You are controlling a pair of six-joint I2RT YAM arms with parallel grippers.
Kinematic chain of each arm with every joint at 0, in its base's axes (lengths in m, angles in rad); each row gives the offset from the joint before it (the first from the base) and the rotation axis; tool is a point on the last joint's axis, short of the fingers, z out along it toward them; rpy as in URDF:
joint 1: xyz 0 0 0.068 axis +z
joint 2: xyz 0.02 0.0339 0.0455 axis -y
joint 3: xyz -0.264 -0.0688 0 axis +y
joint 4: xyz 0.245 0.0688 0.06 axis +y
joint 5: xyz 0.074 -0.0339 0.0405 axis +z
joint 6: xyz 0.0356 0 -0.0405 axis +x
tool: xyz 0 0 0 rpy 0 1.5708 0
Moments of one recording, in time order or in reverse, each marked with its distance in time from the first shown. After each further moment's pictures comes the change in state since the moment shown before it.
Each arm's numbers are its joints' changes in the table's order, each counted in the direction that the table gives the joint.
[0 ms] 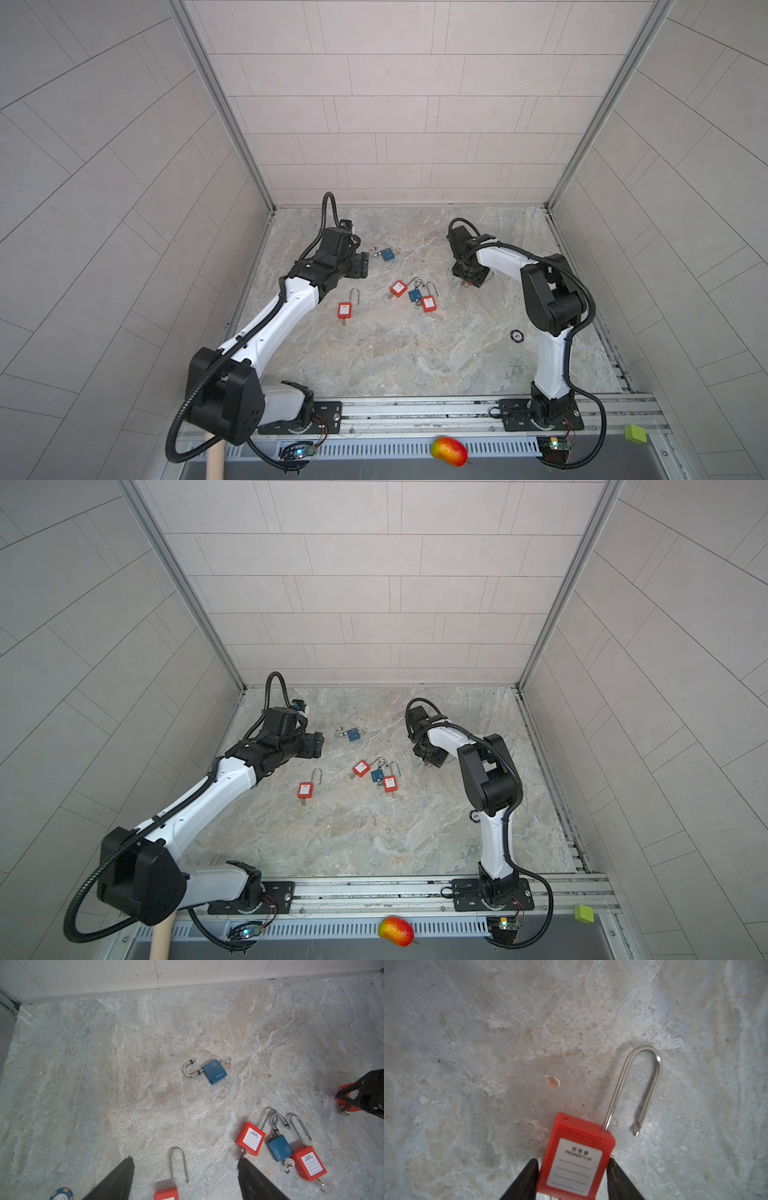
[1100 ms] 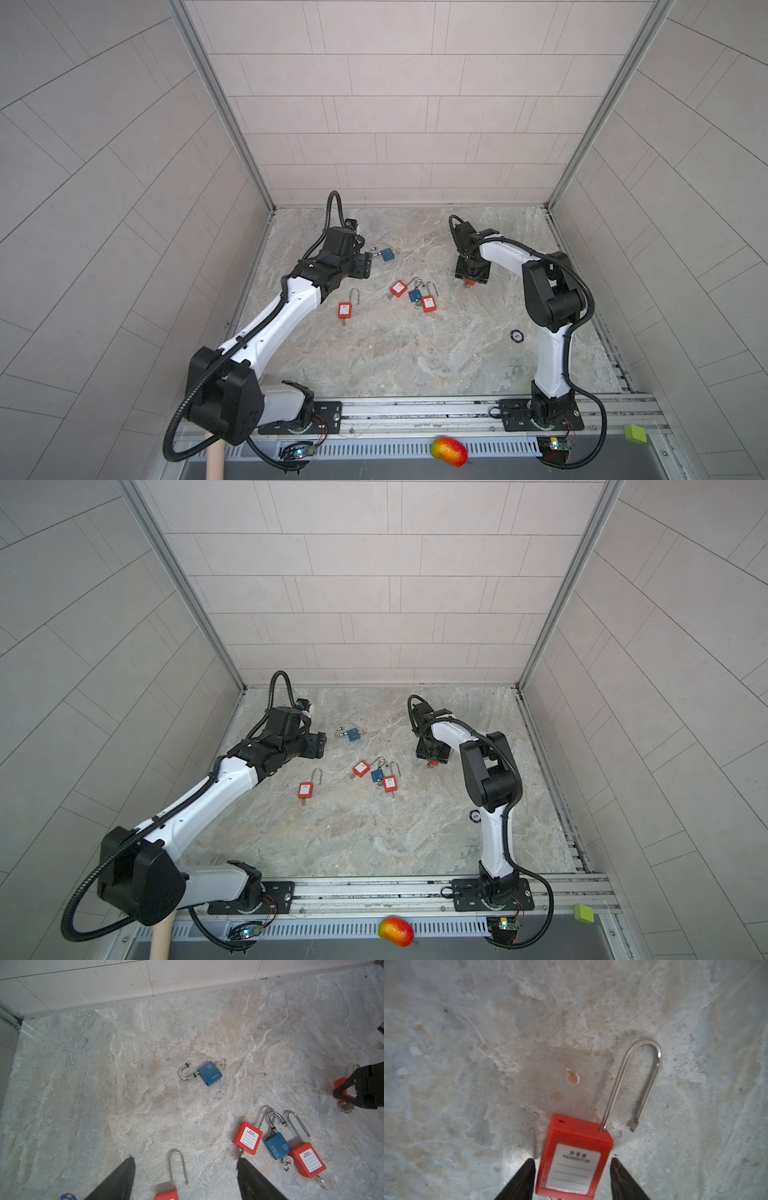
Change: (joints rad) left arm -0.031 -0.006 -0.015 0.005 0.019 0.027; right arm -0.049 -0.046 -0.069 0.080 0.107 -0.309
